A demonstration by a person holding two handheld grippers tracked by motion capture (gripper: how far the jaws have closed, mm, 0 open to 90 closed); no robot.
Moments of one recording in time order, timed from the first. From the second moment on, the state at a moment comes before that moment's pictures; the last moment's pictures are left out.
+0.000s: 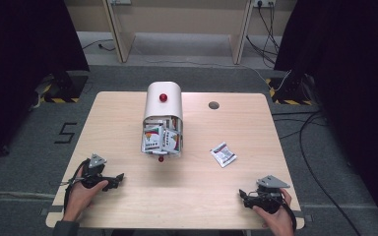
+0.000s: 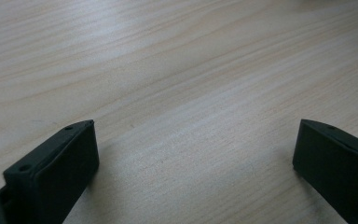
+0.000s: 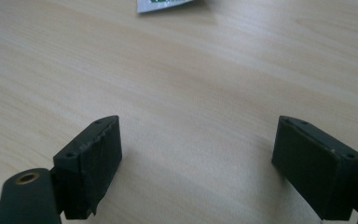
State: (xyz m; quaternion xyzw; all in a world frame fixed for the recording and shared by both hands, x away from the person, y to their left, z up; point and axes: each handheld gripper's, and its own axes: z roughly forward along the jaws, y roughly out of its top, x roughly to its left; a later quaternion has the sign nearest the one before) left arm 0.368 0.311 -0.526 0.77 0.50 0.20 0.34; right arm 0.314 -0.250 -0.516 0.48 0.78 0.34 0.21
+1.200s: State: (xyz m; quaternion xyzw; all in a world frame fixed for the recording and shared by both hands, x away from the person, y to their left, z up) left arm 0.367 0.311 -0.526 0.77 0.50 0.20 0.34; right arm 0.283 -0.244 -0.530 0.48 0.75 0.38 0.25
